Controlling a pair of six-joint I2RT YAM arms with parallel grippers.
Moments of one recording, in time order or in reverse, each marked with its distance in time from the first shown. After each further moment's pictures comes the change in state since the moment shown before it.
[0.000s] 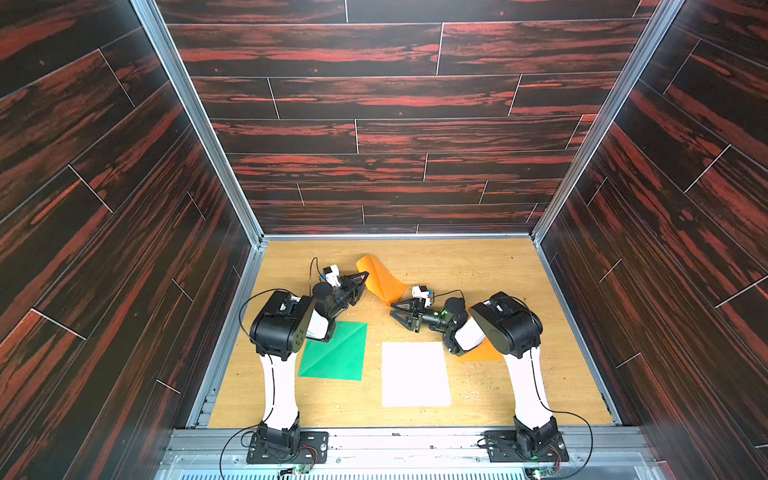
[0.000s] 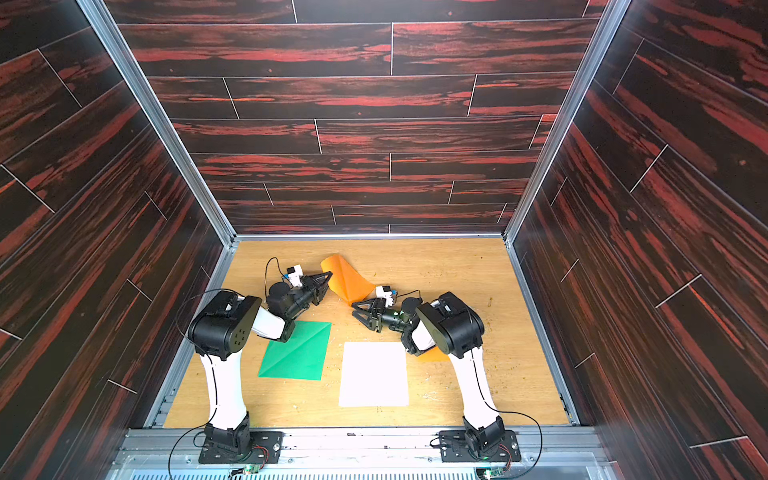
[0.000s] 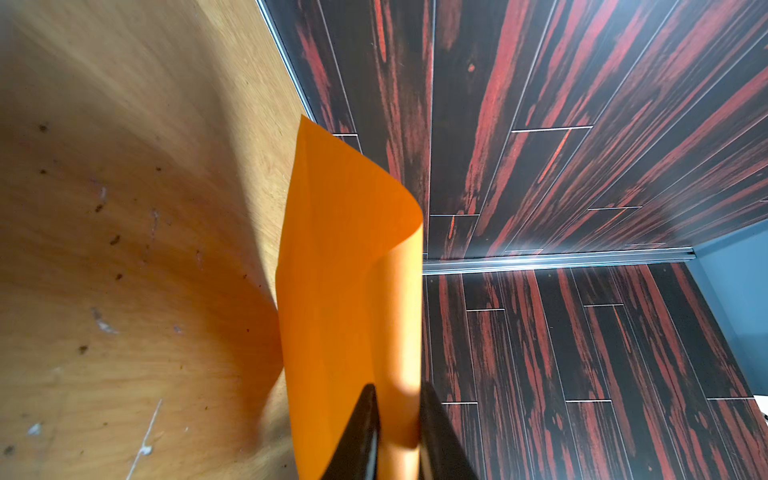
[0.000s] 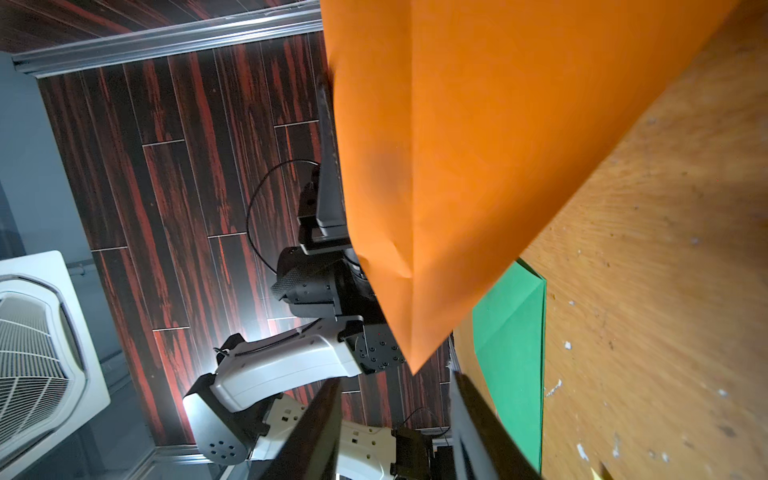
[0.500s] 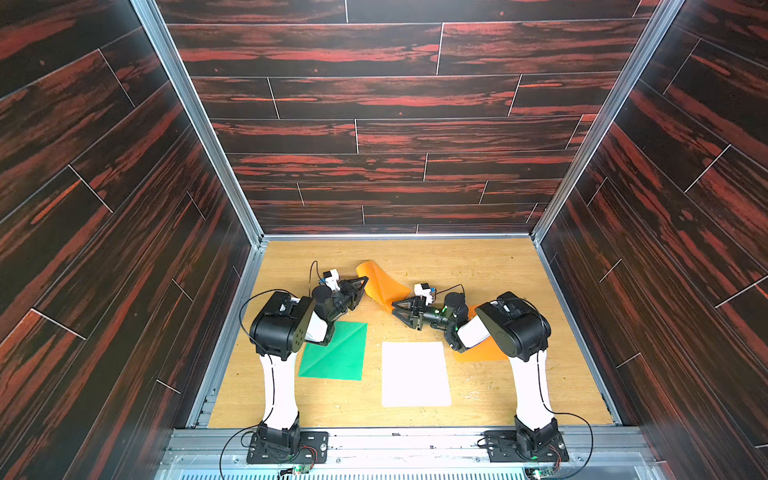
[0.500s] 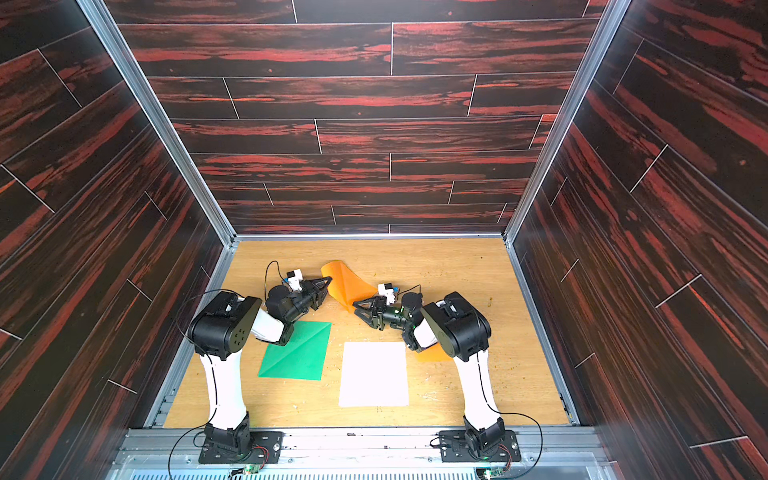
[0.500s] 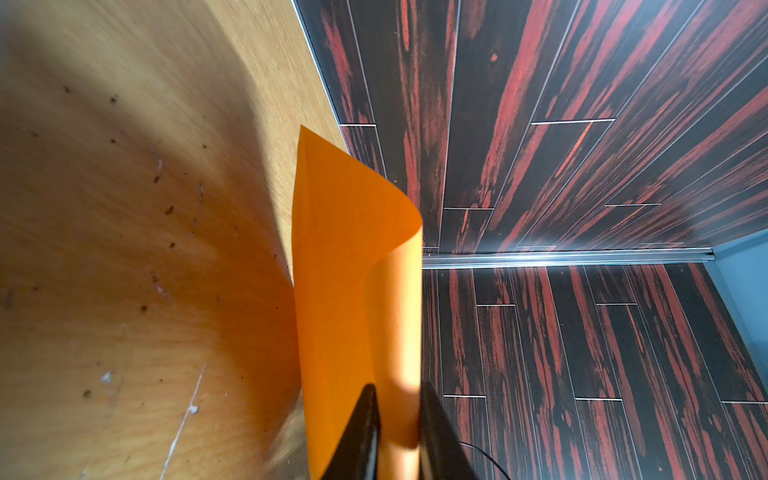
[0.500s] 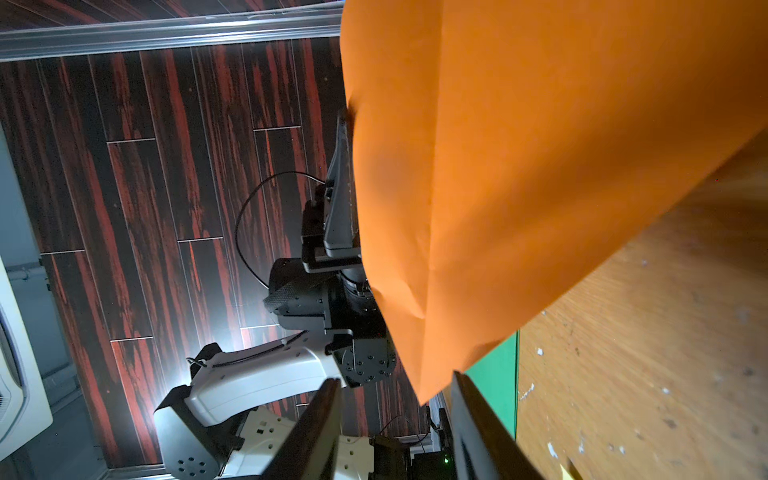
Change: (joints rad) left arm 0.006 0.002 -0.039 -0.001 0.013 0.010; right arm -0.013 -0.073 -0.011 -0.159 -0.001 -0.129
